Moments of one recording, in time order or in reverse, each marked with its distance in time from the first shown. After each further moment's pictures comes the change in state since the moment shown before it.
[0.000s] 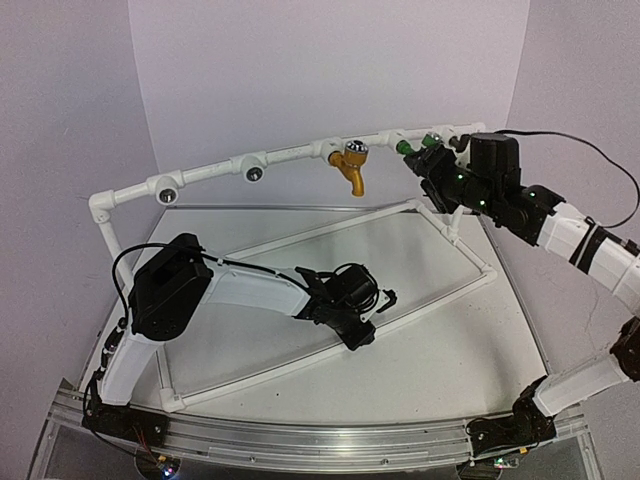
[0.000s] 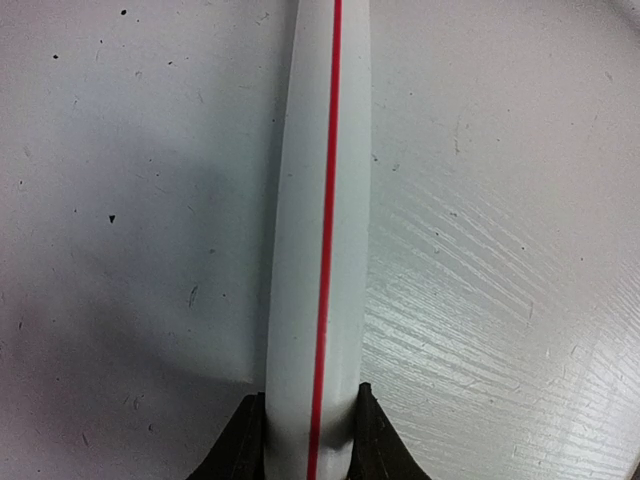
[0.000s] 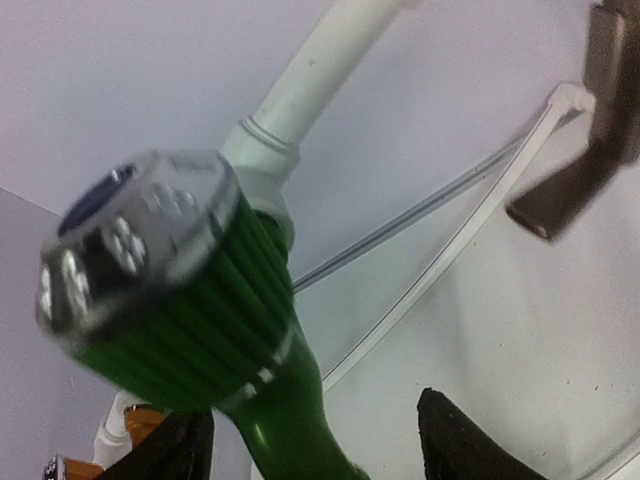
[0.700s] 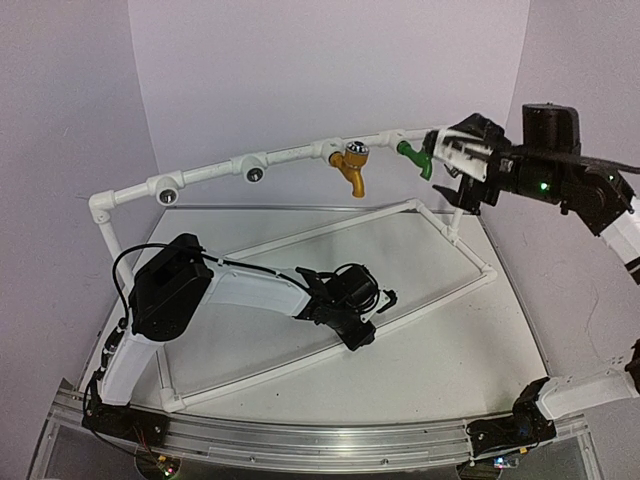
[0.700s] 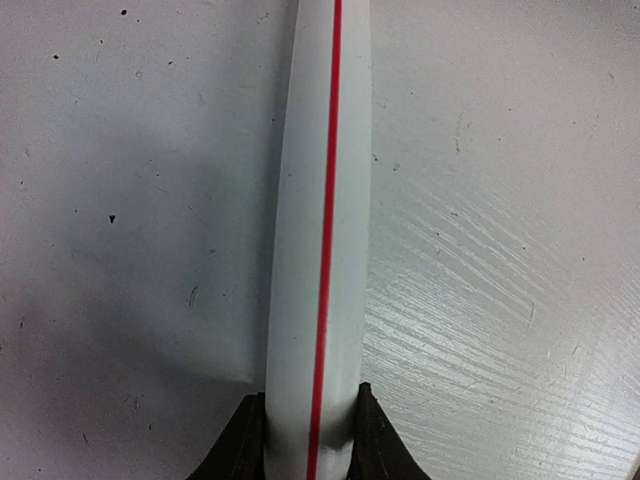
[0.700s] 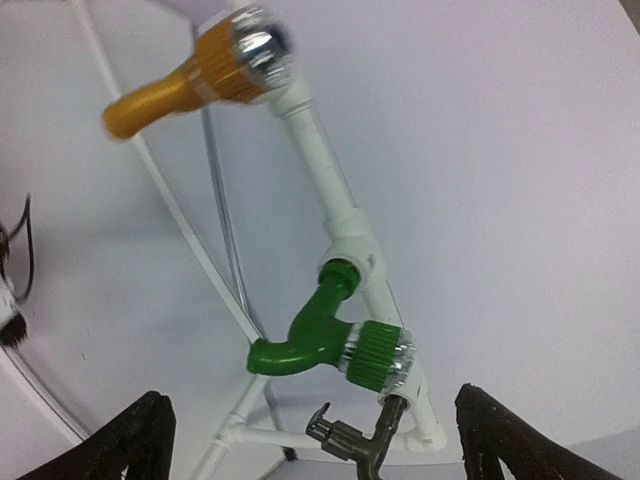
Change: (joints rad) left arm -0.003 0.002 0.003 -0.002 -0.008 0.001; right arm 0.069 -0.153 0.258 -0.456 -0.017 -2.032
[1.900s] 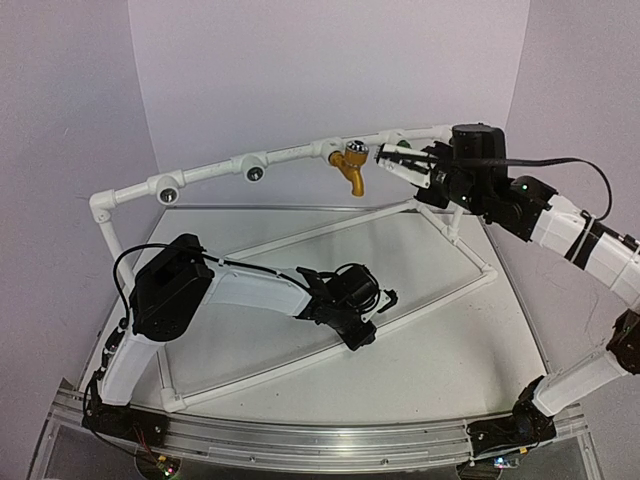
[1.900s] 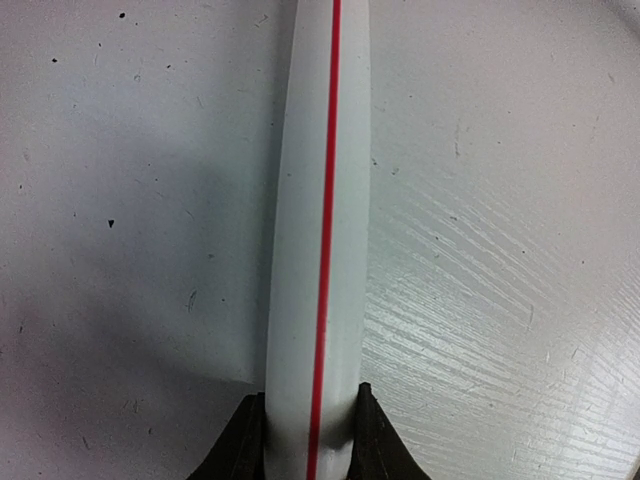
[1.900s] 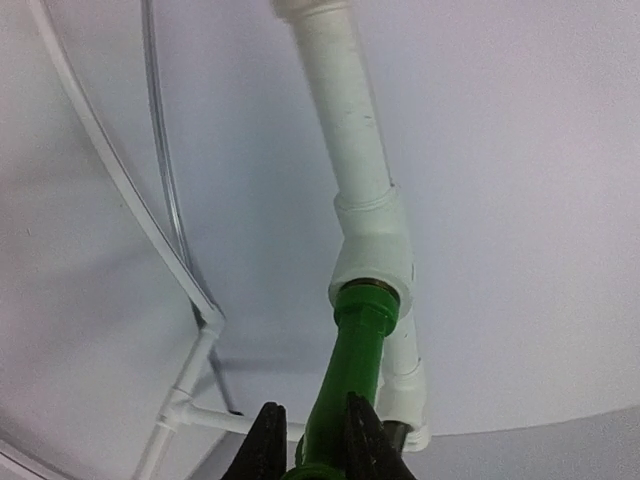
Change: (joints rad) left arm 0.000 0.004 0.008 -0.004 0.001 0.001; right arm 0.046 0.199 -0.162 0.386 0.306 -0.087
